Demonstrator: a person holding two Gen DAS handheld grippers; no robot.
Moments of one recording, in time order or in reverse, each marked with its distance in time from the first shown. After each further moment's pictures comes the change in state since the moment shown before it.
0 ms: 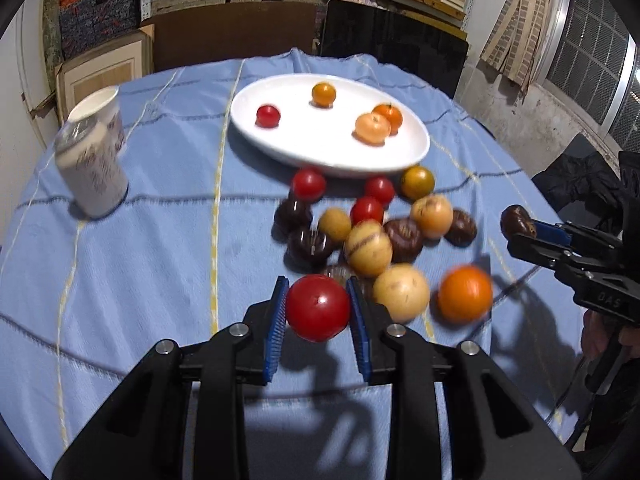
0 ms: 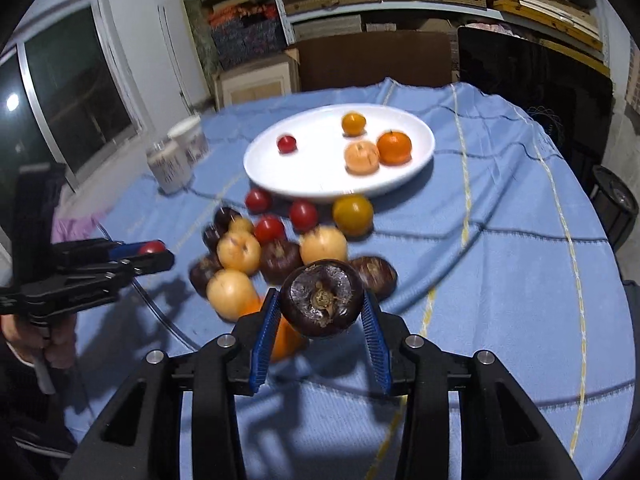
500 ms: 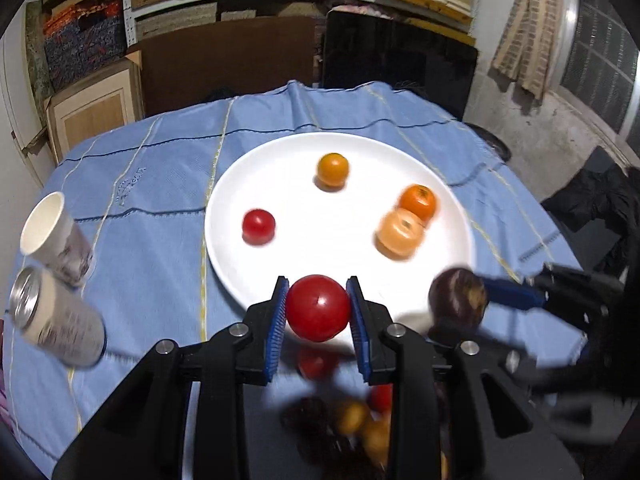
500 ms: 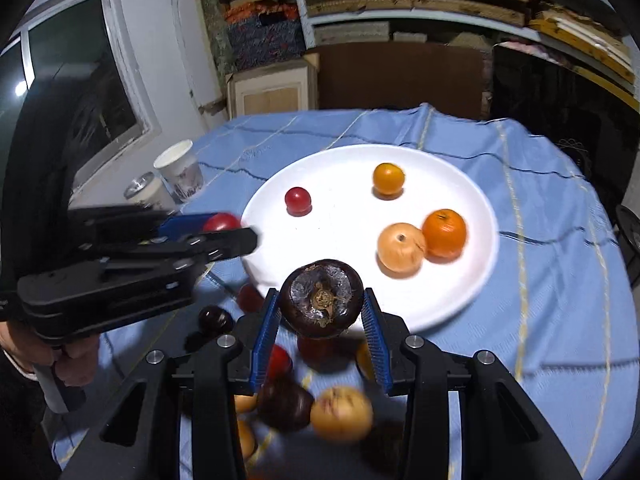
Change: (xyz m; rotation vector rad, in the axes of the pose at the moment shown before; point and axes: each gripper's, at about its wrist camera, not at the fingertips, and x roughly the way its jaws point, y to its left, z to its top) left arm 0.078 0.001 0.131 0.028 -0.024 0.068; right arm 0.086 0.017 0.096 -0.087 0.014 0.014
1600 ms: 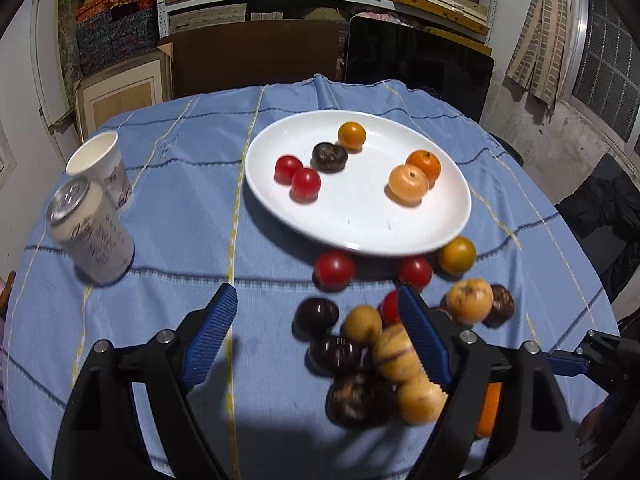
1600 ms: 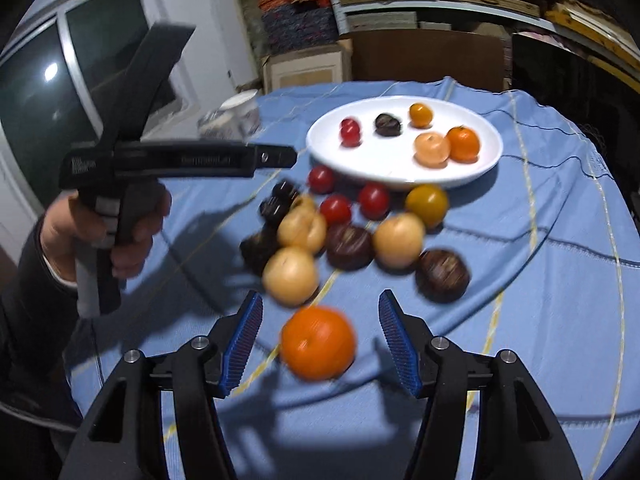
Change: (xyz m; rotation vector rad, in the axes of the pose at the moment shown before) left arm -0.050 0.003 -0.085 -0.057 -0.035 0.040; right arm -0.068 0.032 -0.113 -0.046 0.034 0.095
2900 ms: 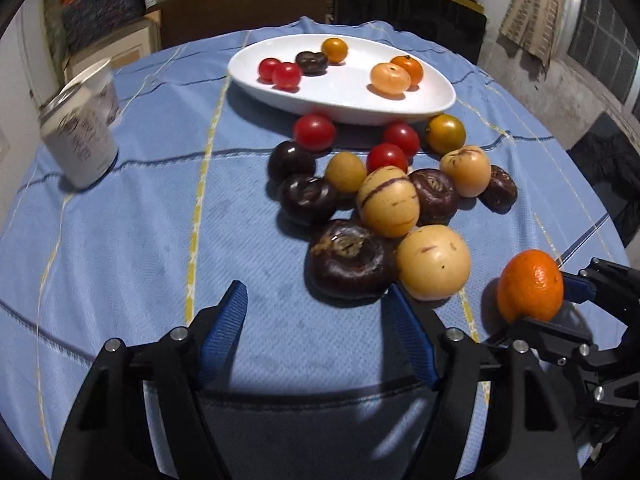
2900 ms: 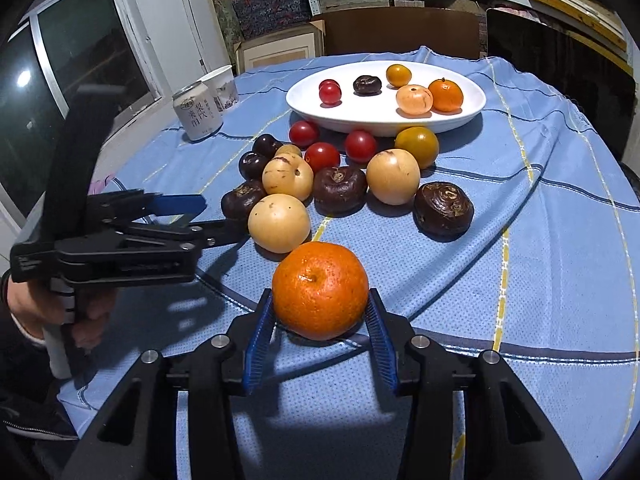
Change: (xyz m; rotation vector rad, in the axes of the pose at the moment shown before) left arm 0.009 -0.013 -0.073 0.059 0.133 -0.003; right arm 0.014 0.003 -0.030 0.086 0.046 -0.071
